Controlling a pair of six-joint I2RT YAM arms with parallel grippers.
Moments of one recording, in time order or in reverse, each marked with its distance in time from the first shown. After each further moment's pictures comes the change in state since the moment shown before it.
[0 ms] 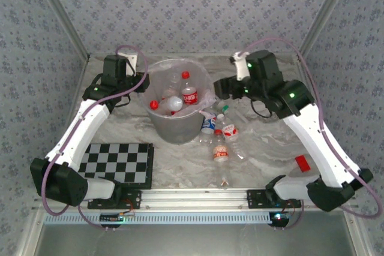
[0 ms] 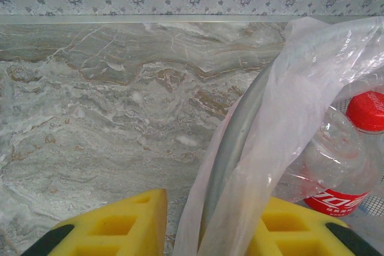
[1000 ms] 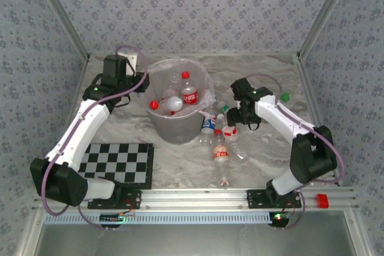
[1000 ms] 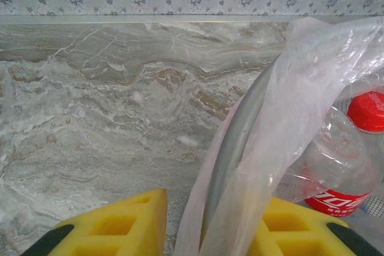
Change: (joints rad) left arm 0.000 0.000 0.000 0.000 -0.003 0.000; right arm -0.161 0.302 -0.447 0.046 0.087 0.064
